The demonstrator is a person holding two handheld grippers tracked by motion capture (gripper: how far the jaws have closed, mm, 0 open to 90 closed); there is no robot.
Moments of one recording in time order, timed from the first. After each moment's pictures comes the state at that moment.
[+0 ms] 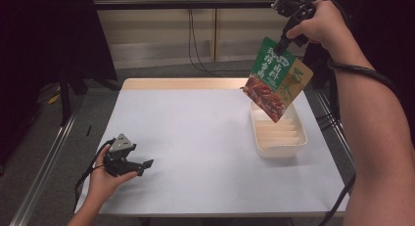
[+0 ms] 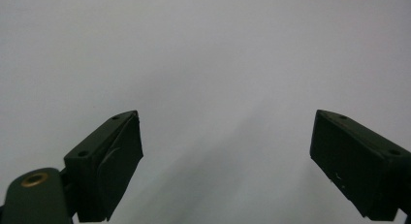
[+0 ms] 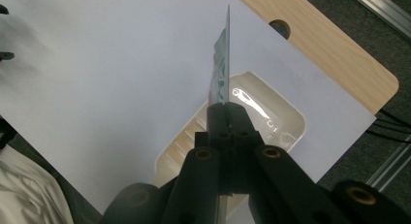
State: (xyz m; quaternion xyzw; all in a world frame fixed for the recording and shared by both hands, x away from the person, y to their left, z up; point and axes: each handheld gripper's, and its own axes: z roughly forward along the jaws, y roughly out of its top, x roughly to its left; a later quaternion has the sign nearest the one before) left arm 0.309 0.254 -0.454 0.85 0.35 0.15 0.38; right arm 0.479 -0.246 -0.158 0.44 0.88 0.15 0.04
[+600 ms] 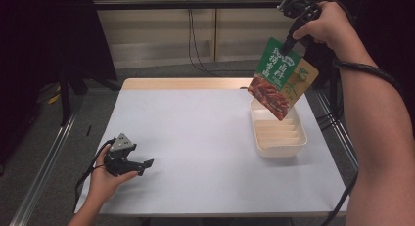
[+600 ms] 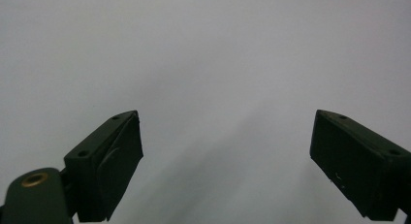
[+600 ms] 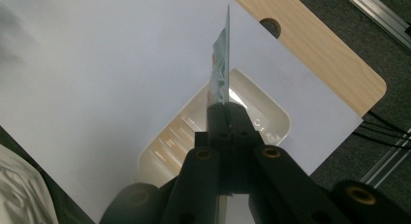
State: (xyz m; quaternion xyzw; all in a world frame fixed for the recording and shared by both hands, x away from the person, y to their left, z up) left arm 0.311 0.253 -0.455 0.84 0.35 0.15 0.38; right arm 0.488 -0.266 -0.166 0.43 0.89 0.15 0.04
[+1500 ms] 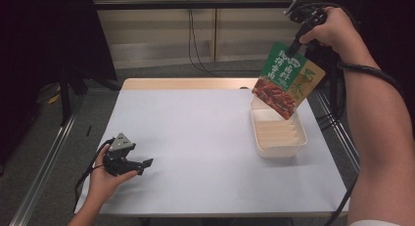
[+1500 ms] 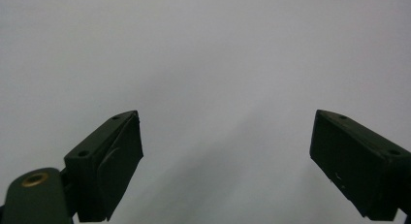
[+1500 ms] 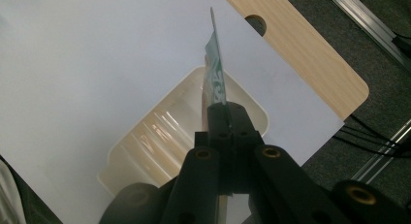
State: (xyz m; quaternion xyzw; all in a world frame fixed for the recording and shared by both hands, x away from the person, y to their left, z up) left arm 0.310 0.254 -0.452 0.84 0.36 0.16 0.38; right arm 0.496 -0.288 -0.183 0.41 0.90 0.15 0.05
